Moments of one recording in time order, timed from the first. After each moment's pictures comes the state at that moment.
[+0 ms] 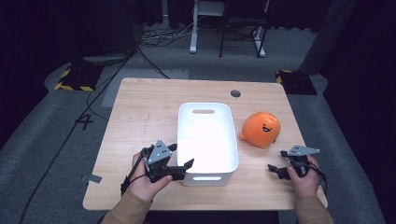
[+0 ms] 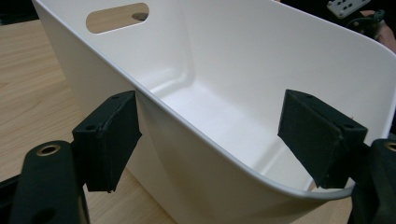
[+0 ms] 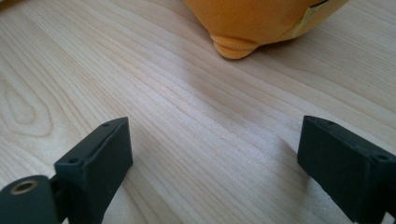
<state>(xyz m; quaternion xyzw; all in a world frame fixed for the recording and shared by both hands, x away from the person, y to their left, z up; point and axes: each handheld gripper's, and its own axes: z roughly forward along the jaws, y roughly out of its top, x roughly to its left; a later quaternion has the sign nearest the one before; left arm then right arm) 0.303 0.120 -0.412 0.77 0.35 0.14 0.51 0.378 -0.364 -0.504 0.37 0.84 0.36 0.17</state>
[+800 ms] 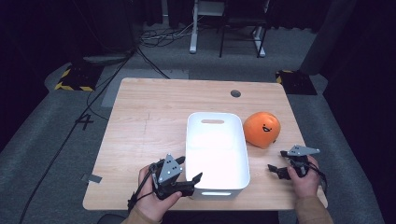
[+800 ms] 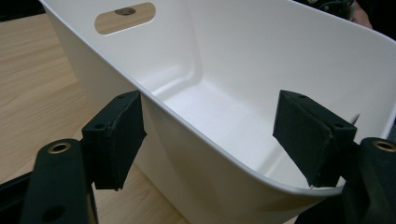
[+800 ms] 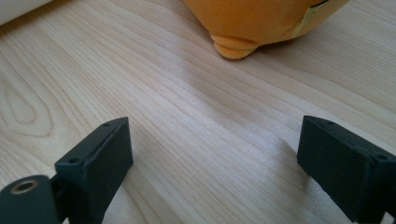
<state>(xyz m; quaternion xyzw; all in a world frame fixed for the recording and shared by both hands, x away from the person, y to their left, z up) 0.266 0.099 -0.405 0.78 0.36 0.15 0.50 0.379 -0.364 -0.504 0.37 0.84 0.36 0.17</state>
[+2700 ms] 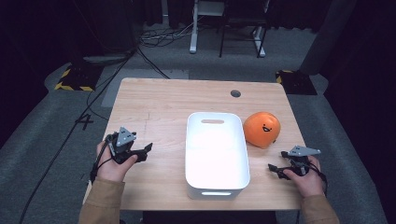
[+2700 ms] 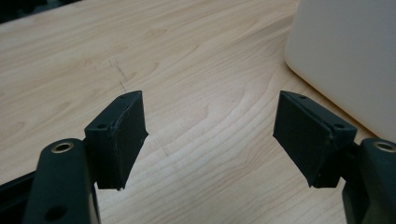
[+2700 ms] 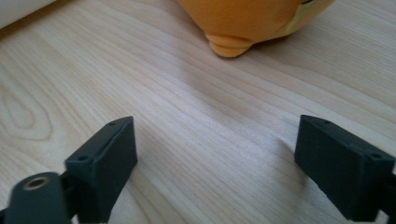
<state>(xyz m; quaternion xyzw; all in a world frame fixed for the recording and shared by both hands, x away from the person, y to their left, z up) 0.350 0.232 -0.434 0.78 0.44 0.23 0.39 0.375 -0.363 -0.504 0.39 0.82 0.37 0.17</state>
